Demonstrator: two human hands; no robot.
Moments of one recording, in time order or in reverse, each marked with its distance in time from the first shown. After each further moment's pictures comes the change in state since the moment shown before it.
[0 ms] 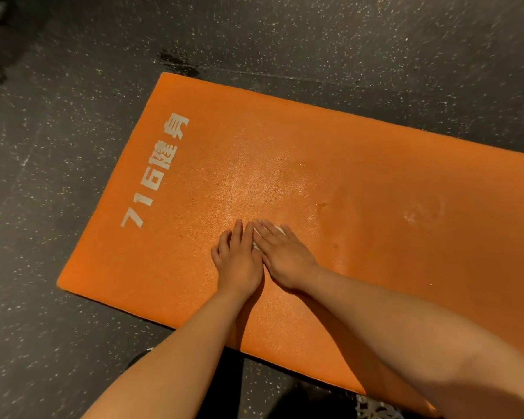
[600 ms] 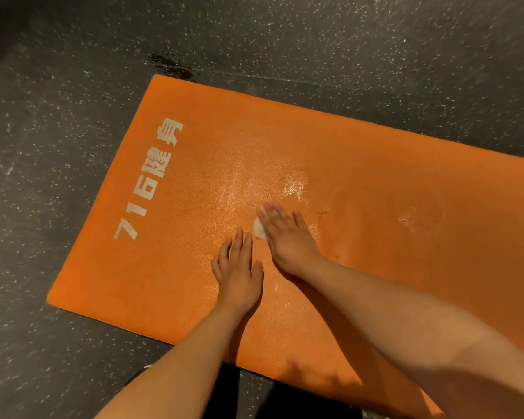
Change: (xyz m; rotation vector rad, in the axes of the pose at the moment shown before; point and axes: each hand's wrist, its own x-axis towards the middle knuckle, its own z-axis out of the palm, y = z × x) left_hand 0.005 -0.015 0.016 -0.132 -0.008 0.053; right_hand 0.034 0.025 -0.012 -0.016 0.086 0.185
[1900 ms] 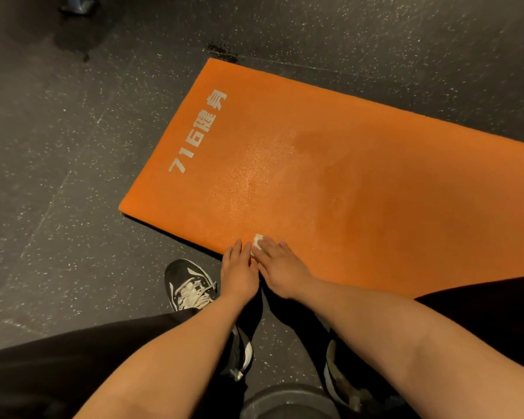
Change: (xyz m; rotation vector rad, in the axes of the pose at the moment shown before) left_hand -0.183 -0.015 -0.003 -0.054 -0.063 -0.230; right_hand -0.193 -0.099 0.031 0.090 -0.241 -0.200
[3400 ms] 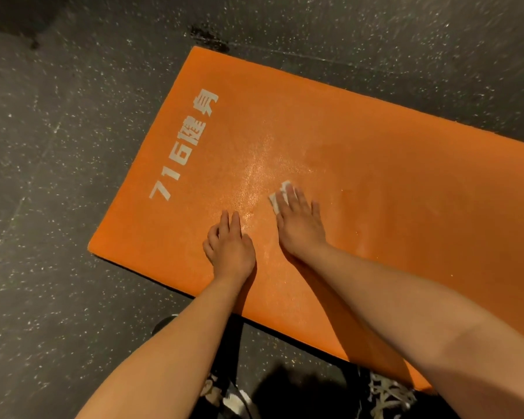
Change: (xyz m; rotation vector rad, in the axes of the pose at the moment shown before) left_hand 0.154 0.026 -0.044 0.150 0.205 -0.076; right_hand 0.156 0.079 -0.070 -0.034 0.197 0.349
